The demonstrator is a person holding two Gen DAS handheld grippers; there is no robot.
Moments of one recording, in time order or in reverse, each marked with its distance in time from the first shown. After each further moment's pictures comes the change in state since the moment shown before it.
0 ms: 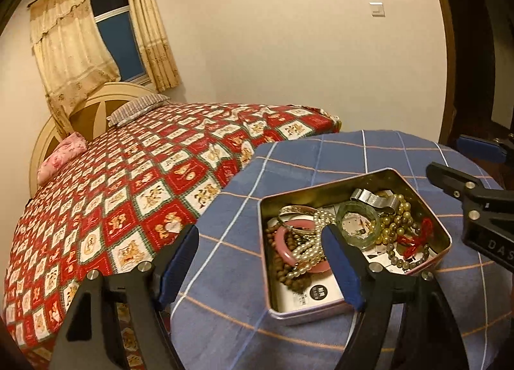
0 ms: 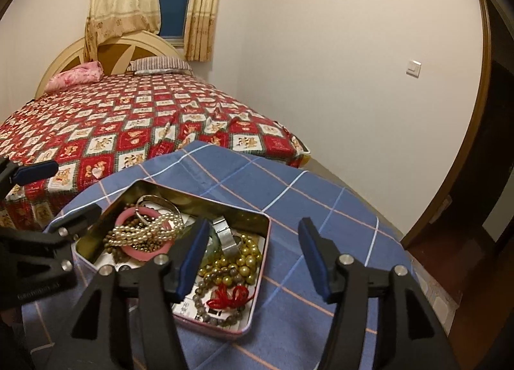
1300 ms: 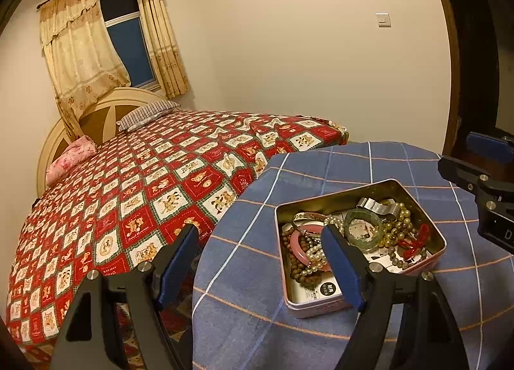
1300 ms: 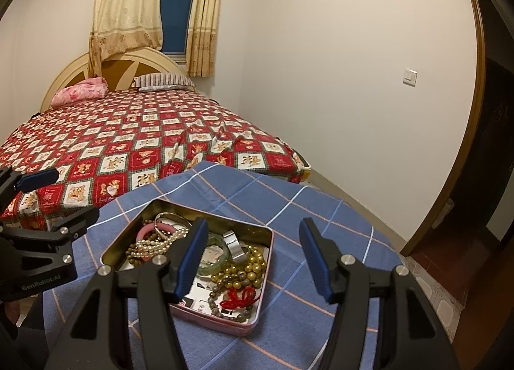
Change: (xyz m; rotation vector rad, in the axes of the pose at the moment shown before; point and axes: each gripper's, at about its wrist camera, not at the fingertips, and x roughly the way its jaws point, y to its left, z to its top) left arm -0.025 0.010 0.005 -0.009 -0.033 0.032; right arm -0.024 0.004 0.009 0.023 -0.056 0.014
